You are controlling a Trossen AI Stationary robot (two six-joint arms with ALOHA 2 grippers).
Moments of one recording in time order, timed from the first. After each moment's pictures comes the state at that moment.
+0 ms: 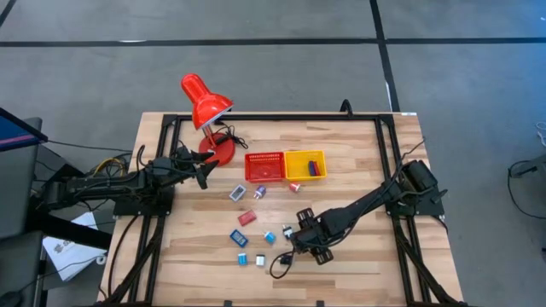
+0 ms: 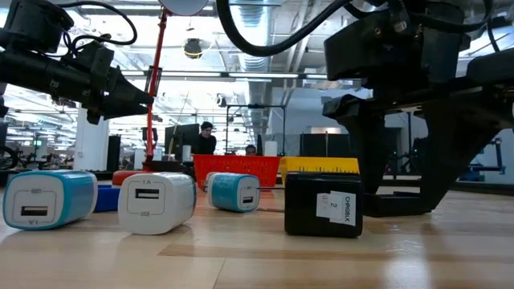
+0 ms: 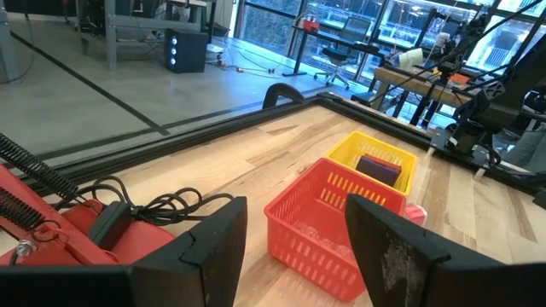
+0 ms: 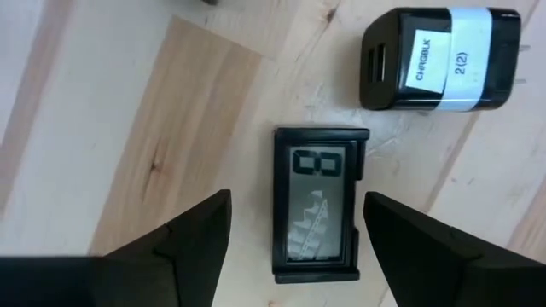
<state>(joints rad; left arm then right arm) 0.22 0.36 0.01 0.22 -0.37 -0.29 0.44 1.92 1.22 -0.66 0.08 0.02</state>
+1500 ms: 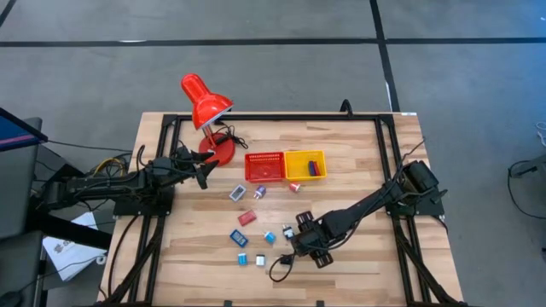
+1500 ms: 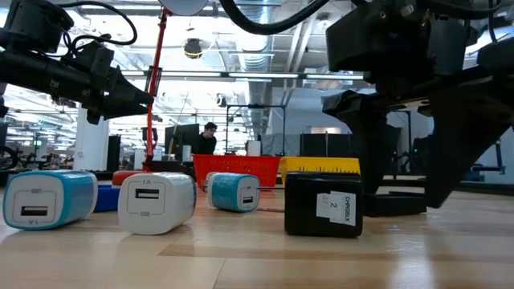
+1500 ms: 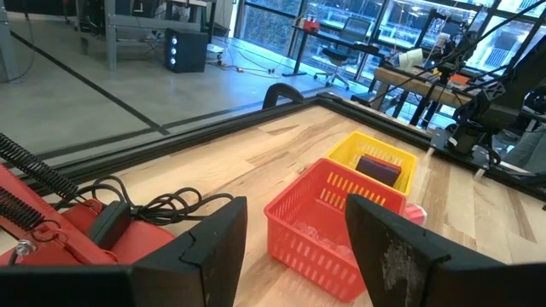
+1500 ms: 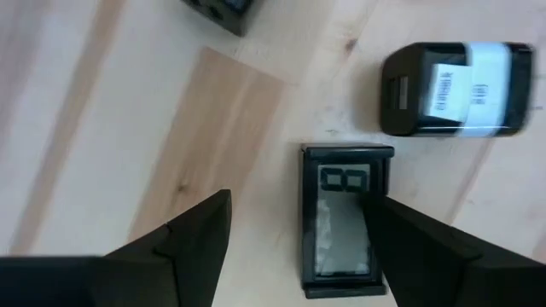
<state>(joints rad) 0.22 0.36 0.01 0.22 -0.37 -0.30 0.46 1.91 1.22 -0.61 0.07 0.03</state>
